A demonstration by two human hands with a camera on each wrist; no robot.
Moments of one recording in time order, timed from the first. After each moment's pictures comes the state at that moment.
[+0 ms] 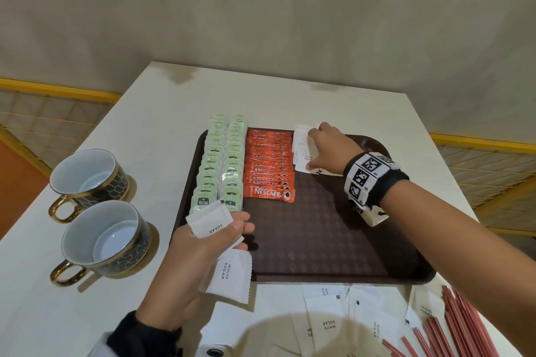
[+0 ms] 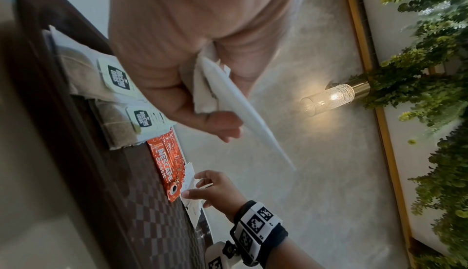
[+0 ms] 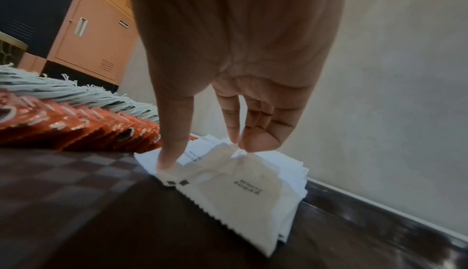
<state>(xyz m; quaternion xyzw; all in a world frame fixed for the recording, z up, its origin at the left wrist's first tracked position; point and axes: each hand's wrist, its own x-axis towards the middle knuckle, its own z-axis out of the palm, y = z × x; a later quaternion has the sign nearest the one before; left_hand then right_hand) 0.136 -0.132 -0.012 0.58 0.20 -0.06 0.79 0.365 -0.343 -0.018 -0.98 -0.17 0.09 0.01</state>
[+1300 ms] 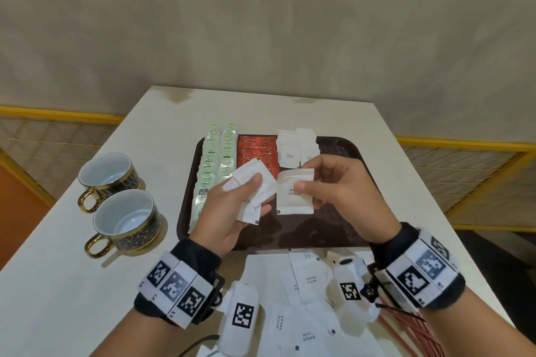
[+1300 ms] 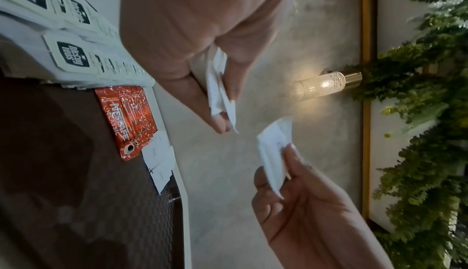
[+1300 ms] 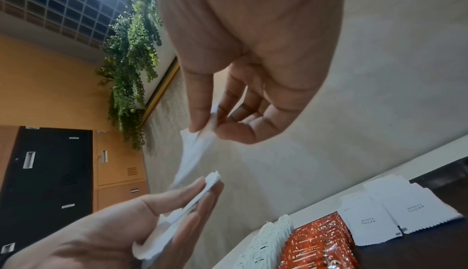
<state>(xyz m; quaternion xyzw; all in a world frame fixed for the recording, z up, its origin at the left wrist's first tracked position) 0.146 -0.168 0.020 0.49 0.12 -0.07 0.86 0.160 -0.359 0.064 -0.76 -0.14 0.06 0.63</state>
